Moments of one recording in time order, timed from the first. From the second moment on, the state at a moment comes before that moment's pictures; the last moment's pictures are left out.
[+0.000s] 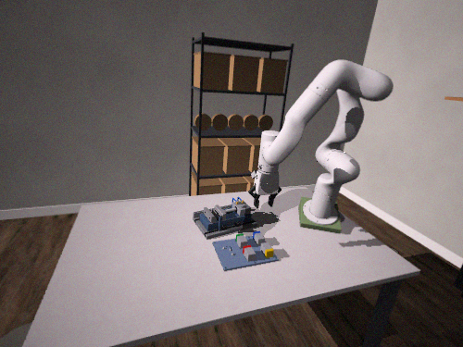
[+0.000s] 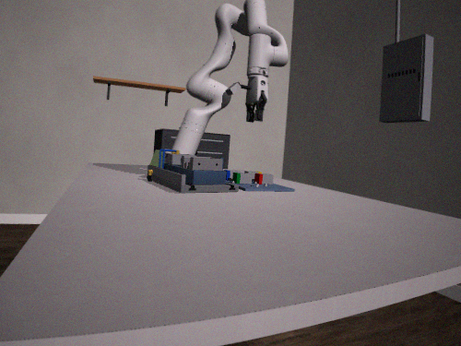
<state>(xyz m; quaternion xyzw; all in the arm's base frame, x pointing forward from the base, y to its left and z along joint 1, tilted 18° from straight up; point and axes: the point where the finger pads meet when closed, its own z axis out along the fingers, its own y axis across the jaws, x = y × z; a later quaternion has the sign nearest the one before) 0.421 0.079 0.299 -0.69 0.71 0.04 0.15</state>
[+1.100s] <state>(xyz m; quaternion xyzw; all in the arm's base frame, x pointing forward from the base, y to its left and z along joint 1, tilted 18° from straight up) 0.413 0.123 0.216 -0.69 0.71 0.04 0.15</state>
